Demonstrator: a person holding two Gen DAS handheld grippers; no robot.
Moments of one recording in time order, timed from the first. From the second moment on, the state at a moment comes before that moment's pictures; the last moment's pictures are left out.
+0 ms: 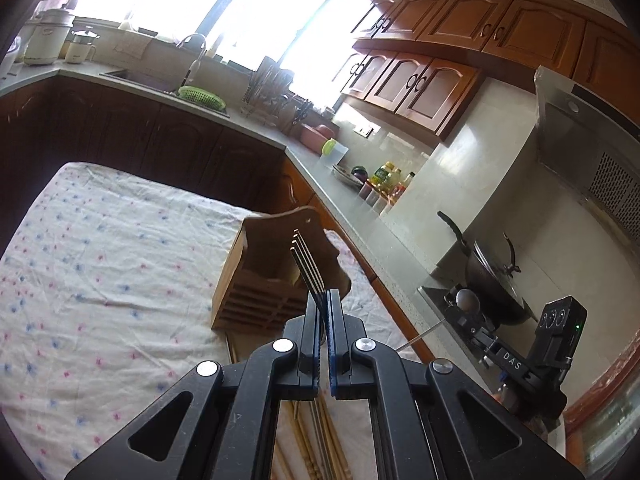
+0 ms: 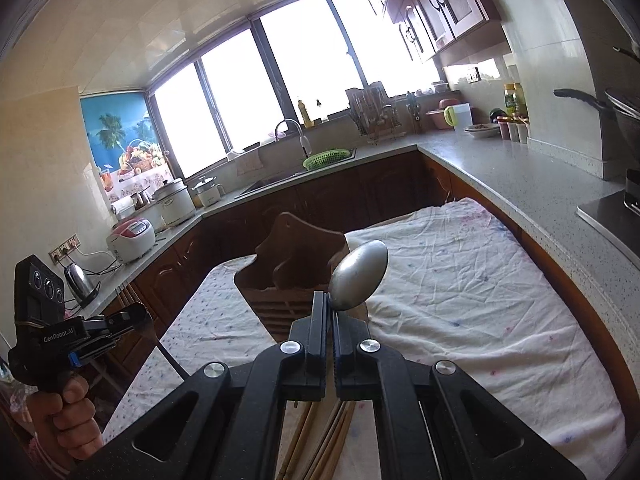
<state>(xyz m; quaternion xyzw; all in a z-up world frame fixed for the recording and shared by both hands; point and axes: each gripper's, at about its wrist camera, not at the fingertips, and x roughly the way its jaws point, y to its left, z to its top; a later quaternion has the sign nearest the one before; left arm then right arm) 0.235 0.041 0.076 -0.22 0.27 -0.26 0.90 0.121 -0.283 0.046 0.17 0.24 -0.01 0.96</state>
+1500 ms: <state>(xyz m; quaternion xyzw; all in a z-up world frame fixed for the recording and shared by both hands) 0.384 -0.005 0.010 -0.18 0.26 -0.18 0.93 0.265 -0.283 0.000 0.09 0.29 -0.02 0.95</state>
